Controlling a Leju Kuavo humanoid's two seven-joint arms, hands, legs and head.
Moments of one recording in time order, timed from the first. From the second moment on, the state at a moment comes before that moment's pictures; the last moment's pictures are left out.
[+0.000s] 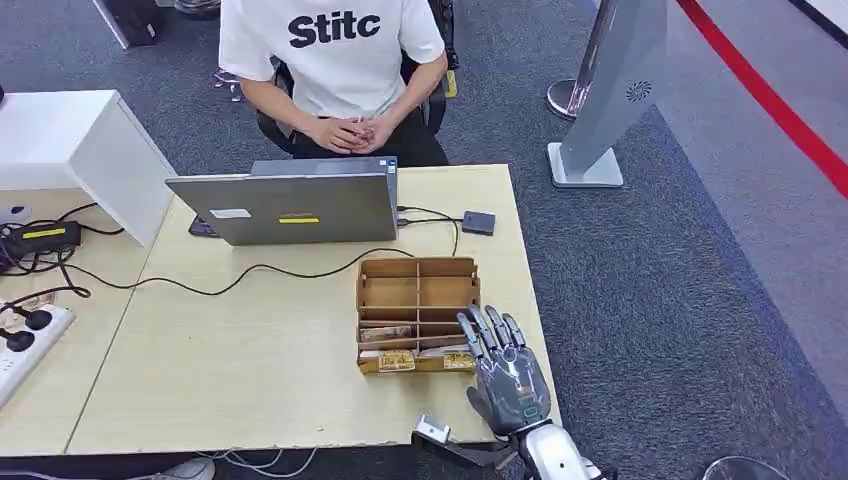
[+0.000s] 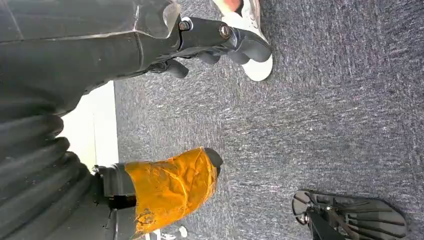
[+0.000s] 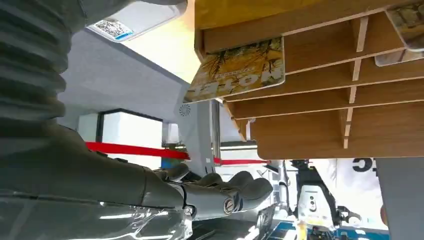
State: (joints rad) left arm -0.07 0.01 1.12 -0.25 -1.20 -0.10 0.02; right arm 0.00 0.02 0.57 -1.32 1.43 -0.40 -0.11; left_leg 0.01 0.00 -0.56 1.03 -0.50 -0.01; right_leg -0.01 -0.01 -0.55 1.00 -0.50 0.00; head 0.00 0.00
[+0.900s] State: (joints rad) left arm -0.08 0.01 1.12 -0.25 -1.21 -0.10 0.02; right arm -0.04 0.04 0.57 -1.27 1.41 -0.40 -0.13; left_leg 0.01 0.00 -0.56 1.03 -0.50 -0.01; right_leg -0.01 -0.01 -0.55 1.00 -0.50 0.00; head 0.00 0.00
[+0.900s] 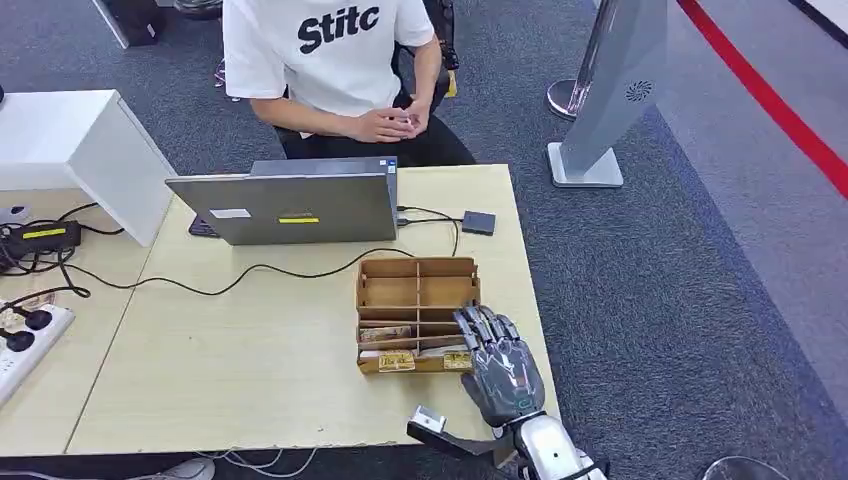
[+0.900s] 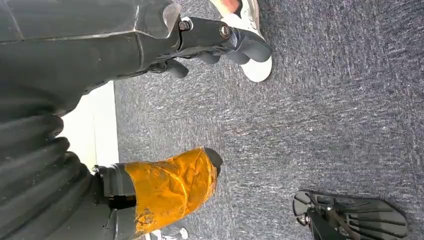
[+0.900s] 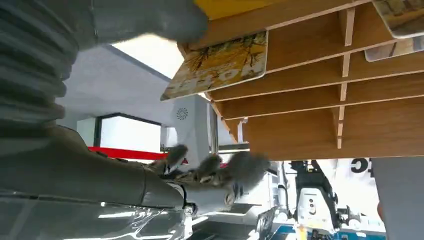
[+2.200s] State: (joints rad) left arm -0.07 0.02 1.13 -0.25 -1.21 -0.10 0.04; right arm -0.03 0.05 0.56 -1.98 1.31 -0.36 -0.12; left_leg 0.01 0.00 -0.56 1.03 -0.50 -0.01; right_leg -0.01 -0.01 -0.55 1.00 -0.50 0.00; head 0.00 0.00
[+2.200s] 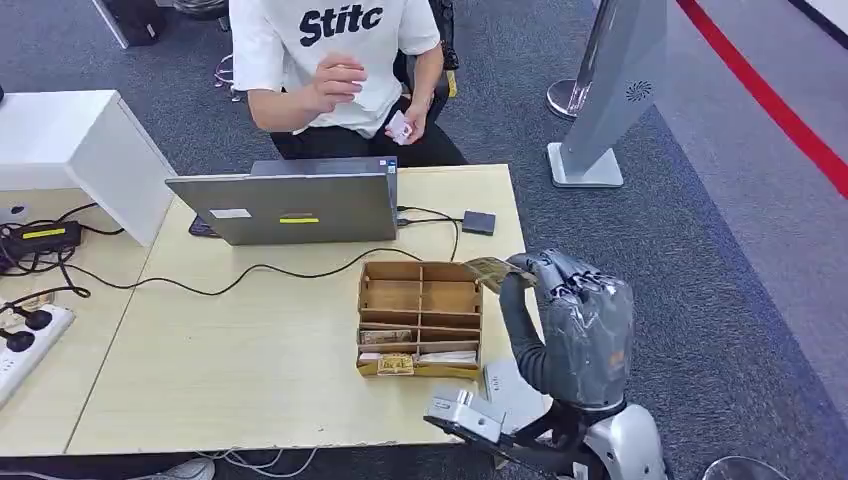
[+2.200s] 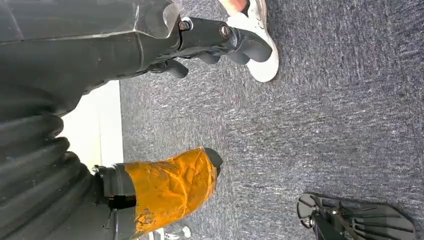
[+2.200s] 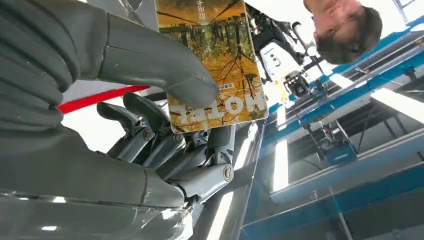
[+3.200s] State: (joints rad) left arm -0.10 0.02 1.12 -0.25 -1.29 -0.12 0.03; right arm -0.54 0.24 0.51 -1.34 1.08 -0.07 0.00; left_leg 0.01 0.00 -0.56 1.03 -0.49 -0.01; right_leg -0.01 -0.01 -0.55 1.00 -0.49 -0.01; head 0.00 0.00
